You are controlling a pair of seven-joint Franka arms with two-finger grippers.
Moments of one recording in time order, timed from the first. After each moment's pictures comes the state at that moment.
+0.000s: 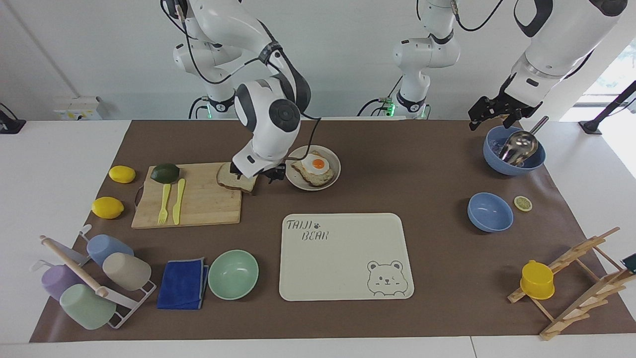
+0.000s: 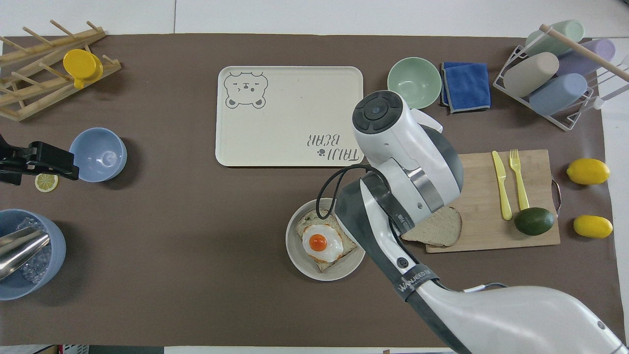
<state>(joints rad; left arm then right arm) -0.04 -0.03 -0.03 -1.59 -0.02 1.44 -0.08 0.49 0.36 -0.03 -1.70 -0.23 1.68 0.55</state>
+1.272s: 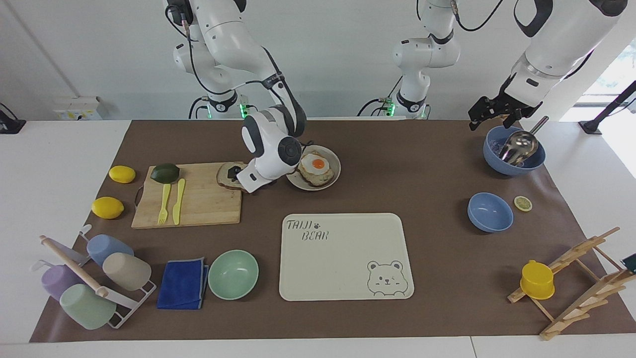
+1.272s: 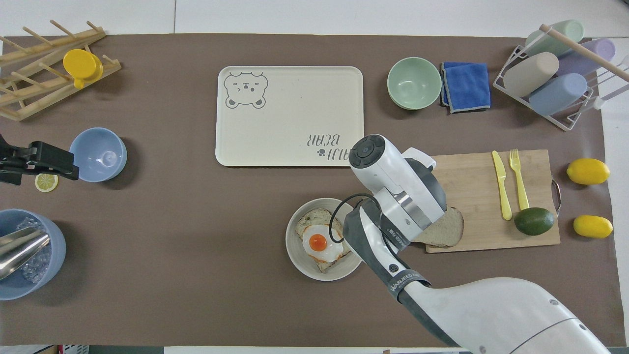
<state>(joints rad) -0.04 -0.03 -0.03 -1.59 -0.02 1.44 -0.08 0.49 0.36 -0.03 -1.93 -0.30 1.73 0.57</state>
